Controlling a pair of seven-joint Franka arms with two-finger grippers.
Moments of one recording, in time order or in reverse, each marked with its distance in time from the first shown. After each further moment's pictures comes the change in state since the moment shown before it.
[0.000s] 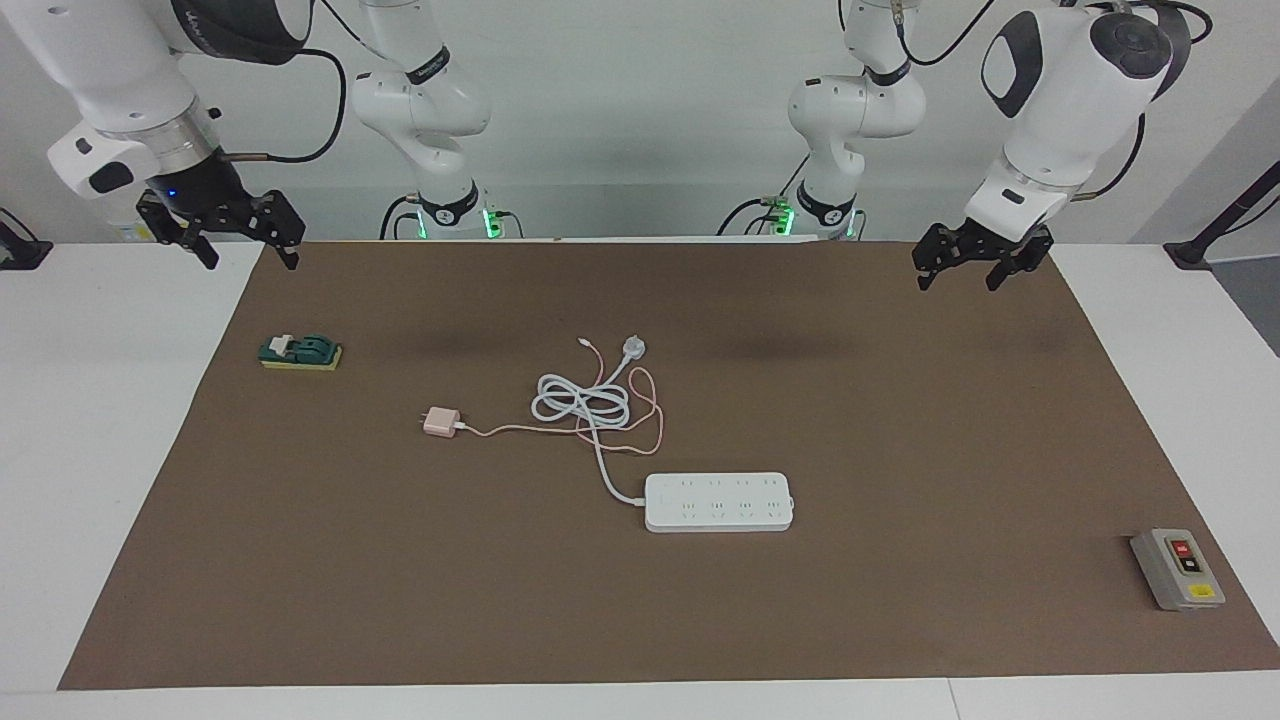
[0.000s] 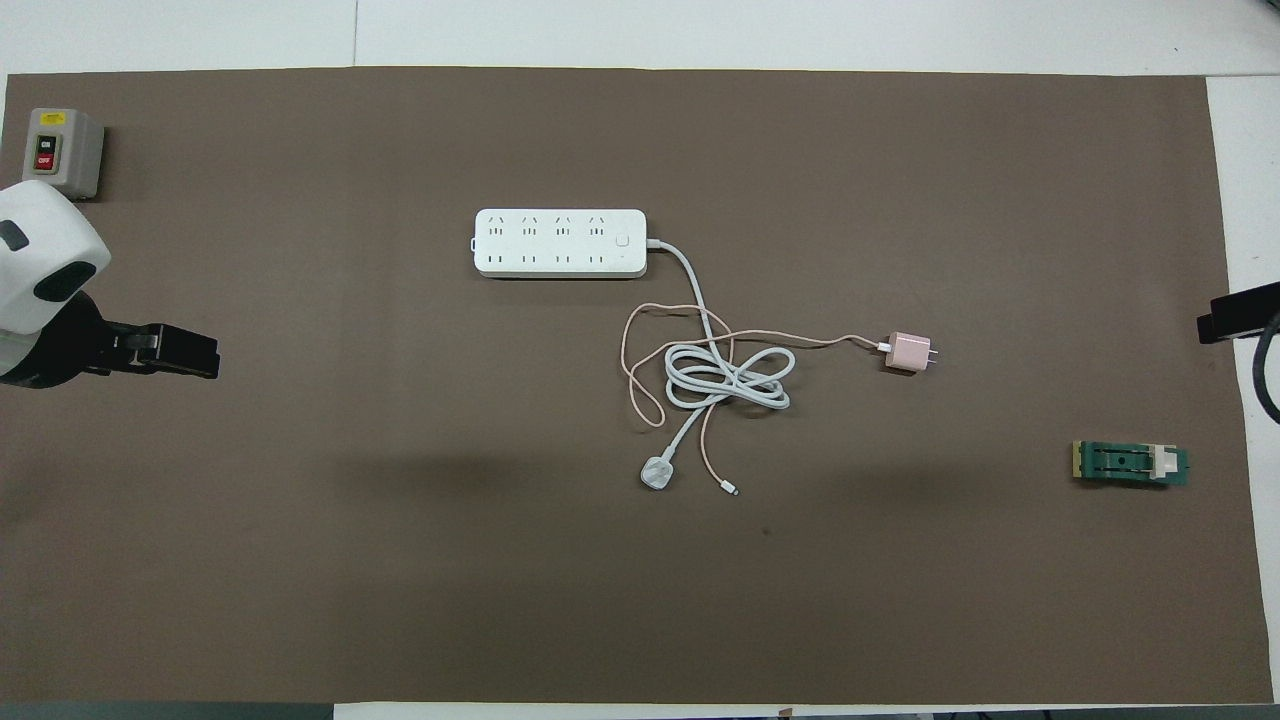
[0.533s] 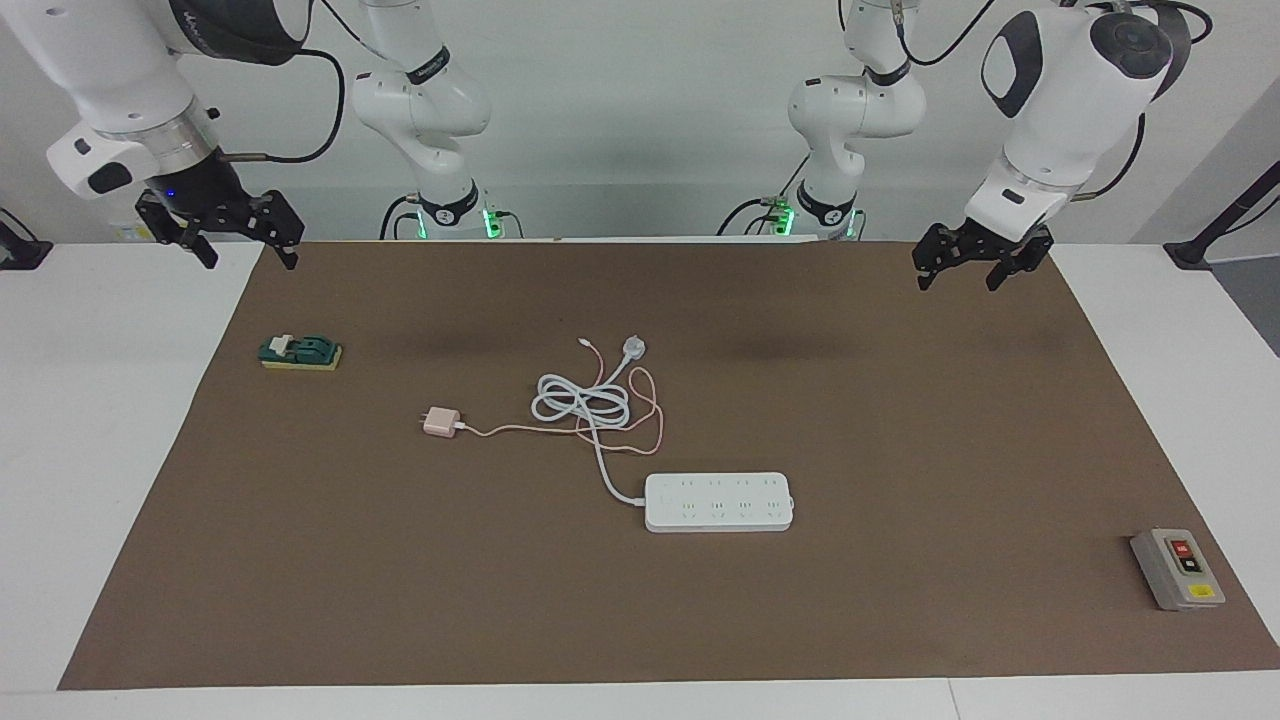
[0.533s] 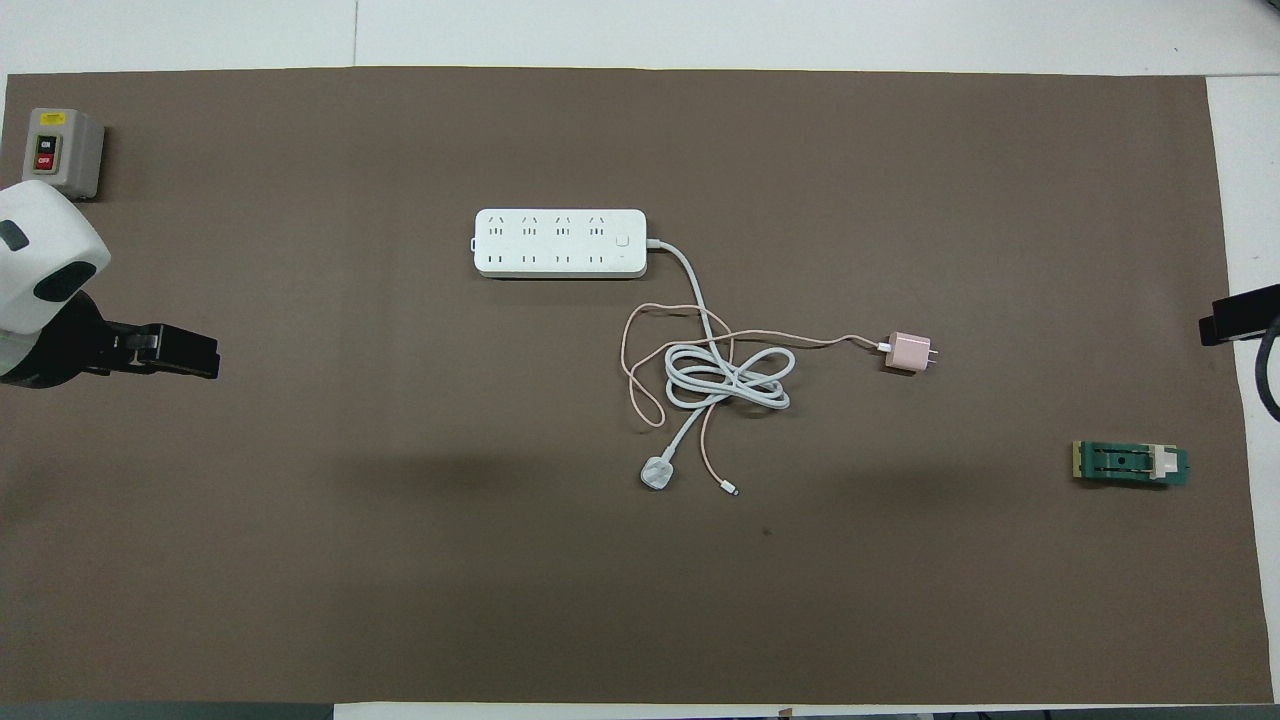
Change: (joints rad) left arm 0.000 0.000 0.000 0.000 0.000 0.000 0.000; right arm -0.001 0.000 -0.004 0.000 0.000 -0.020 0.000
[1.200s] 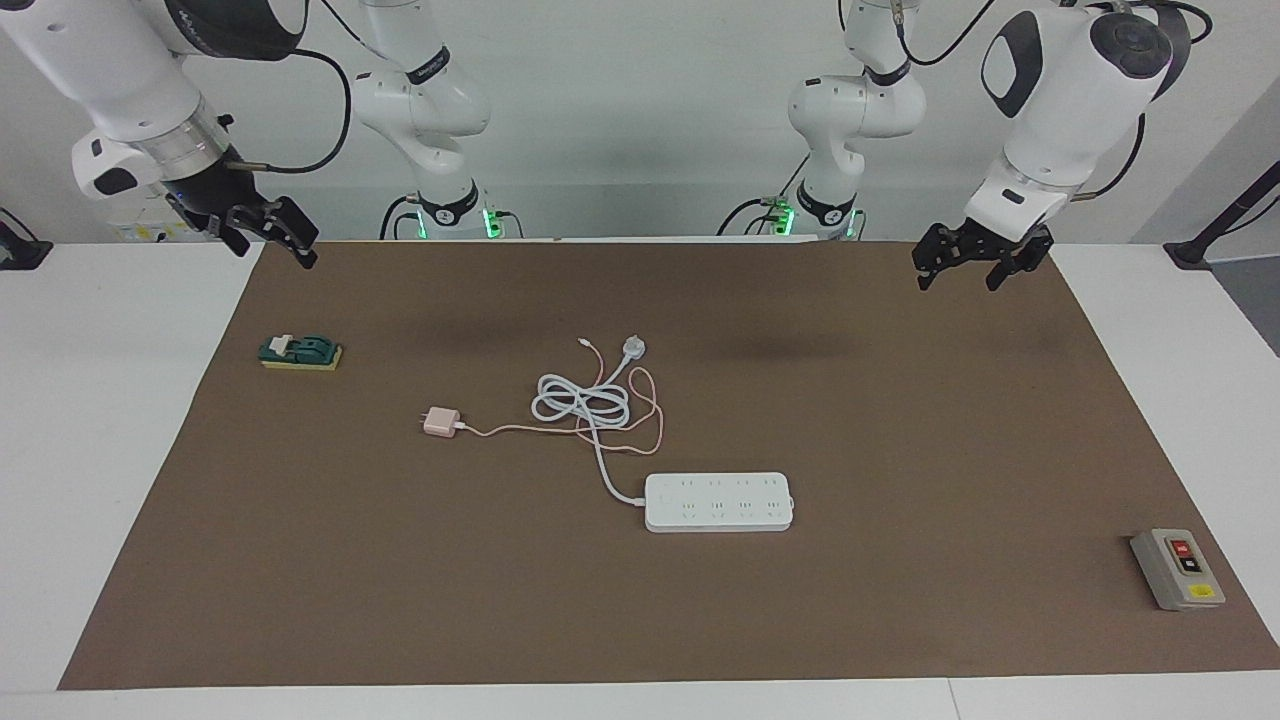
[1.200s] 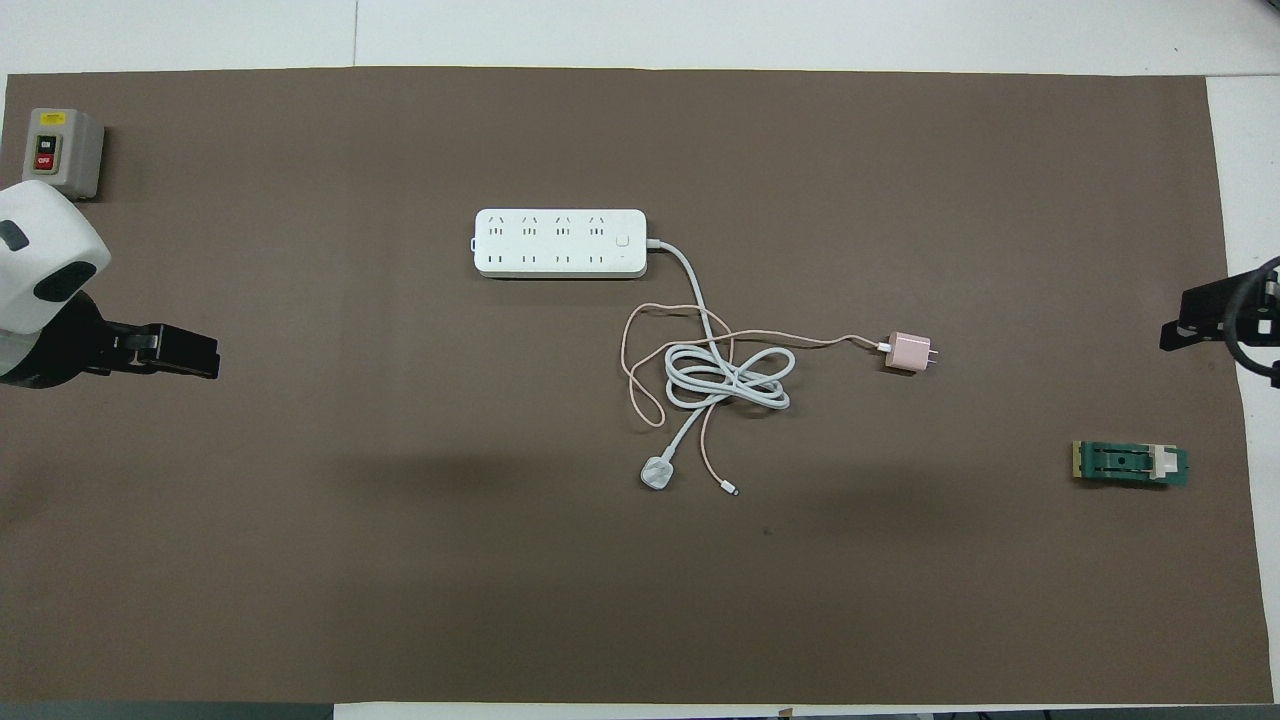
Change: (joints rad) left arm 0.000 0.000 0.000 0.000 0.000 0.000 0.000; right arm -0.001 0.001 -0.003 -0.030 0.143 -0.049 0.411
